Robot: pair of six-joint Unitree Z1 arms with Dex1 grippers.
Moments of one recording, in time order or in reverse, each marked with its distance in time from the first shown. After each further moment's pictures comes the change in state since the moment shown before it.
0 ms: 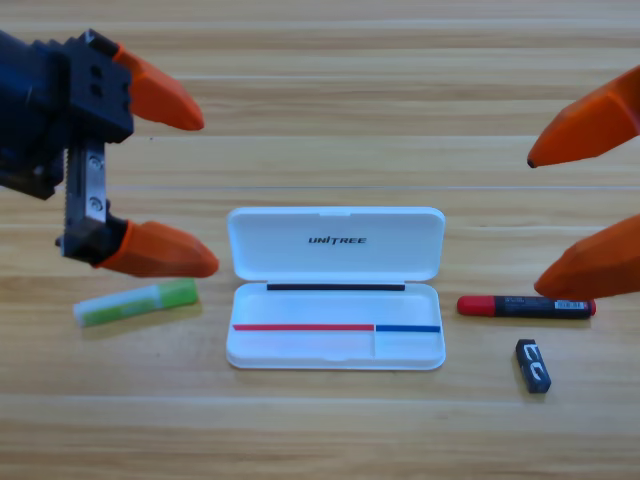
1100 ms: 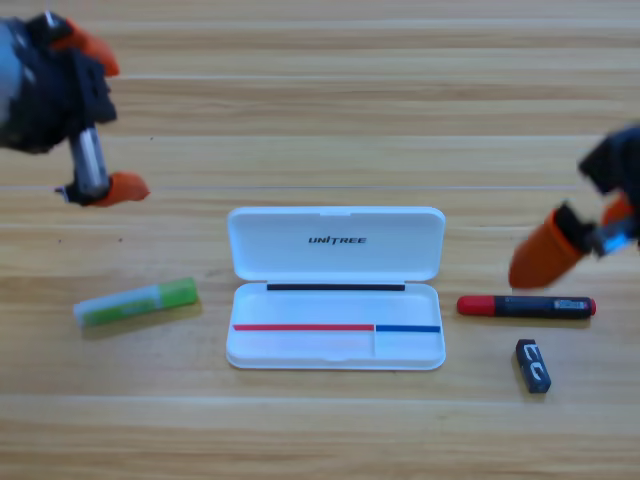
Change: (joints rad) arm 0 0.053 0.090 0.127 -0.120 0.481 0.117; arm 1 -0.043 0.253 -0.033 0.154 -0.319 0.638
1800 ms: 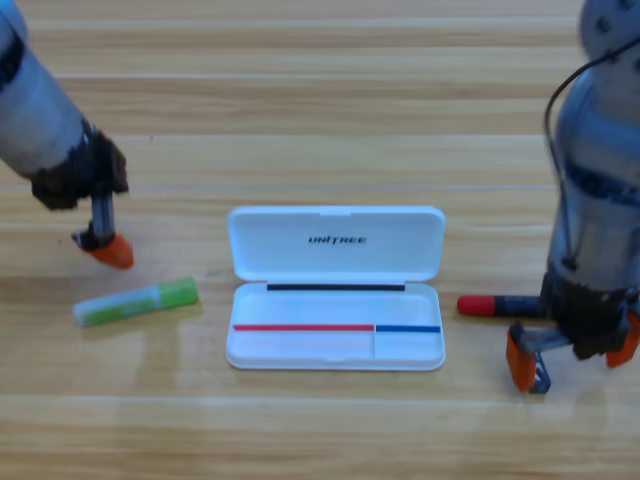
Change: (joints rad) arm 0 0.441 0.334 -0.015 -0.020 -0.388 0.270; arm 1 -0.061 0.419 0.015 0.025 -0.068 0.270
